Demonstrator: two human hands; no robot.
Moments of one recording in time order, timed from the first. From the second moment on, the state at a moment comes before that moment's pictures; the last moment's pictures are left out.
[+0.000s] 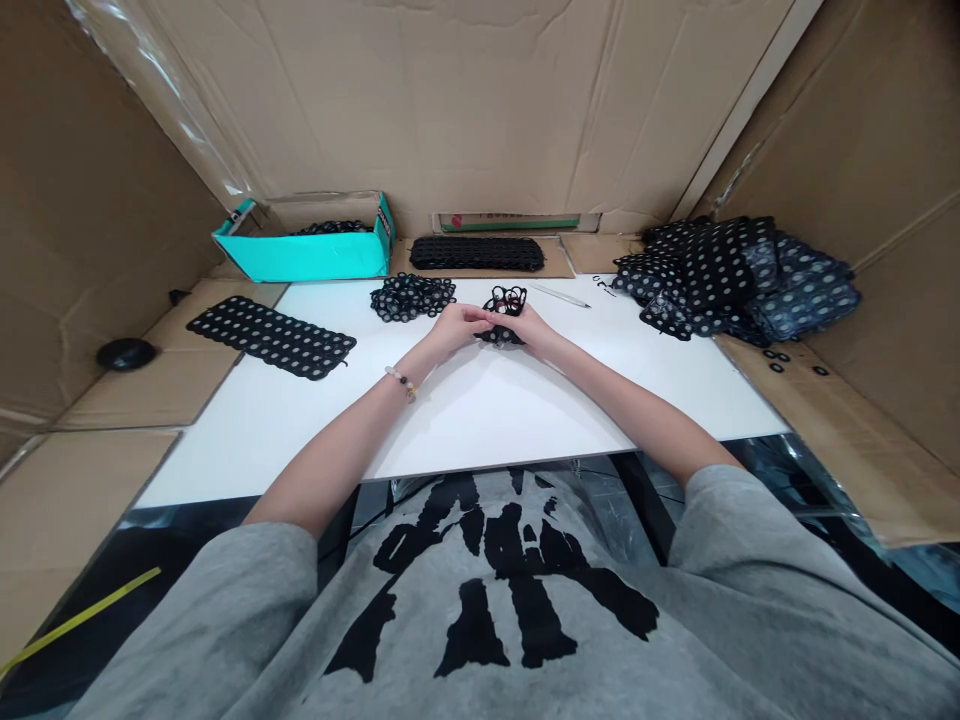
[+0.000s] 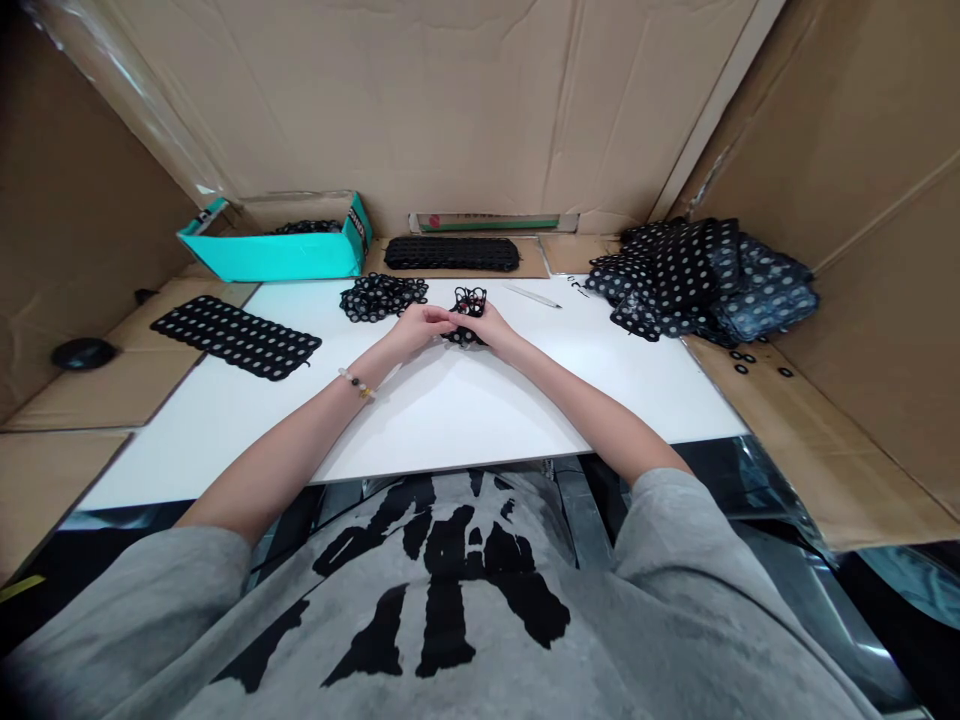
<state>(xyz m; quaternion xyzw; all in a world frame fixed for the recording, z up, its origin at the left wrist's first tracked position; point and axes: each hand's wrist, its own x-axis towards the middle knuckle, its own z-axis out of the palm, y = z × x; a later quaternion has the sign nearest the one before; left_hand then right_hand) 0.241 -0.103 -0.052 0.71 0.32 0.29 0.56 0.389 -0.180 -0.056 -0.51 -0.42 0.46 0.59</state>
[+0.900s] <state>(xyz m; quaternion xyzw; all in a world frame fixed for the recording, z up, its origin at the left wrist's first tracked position) 0.231 -0.108 -0.036 0.86 0.32 0.27 0.28 0.402 -0.175 -0.067 -0.51 -0.40 0.45 0.62</state>
